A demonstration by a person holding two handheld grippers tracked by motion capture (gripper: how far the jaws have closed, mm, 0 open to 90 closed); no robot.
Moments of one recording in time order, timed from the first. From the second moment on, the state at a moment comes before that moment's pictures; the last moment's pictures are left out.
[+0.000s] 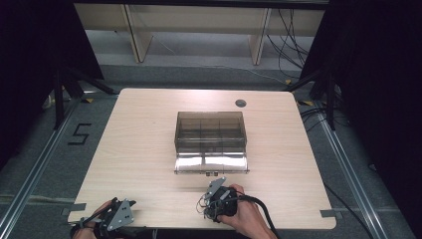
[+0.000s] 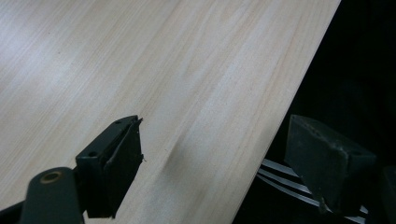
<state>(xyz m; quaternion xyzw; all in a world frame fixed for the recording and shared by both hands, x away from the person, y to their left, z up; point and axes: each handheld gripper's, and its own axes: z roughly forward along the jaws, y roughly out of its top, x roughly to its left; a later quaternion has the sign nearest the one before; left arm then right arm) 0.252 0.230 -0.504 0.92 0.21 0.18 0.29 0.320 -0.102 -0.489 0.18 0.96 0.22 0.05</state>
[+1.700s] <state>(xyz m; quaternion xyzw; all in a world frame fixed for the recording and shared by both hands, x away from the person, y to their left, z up) 0.255 0.232 -0.508 0.91 0.22 0.18 0.29 0.329 -0.096 -0.383 0.11 0.96 0.24 0.08</state>
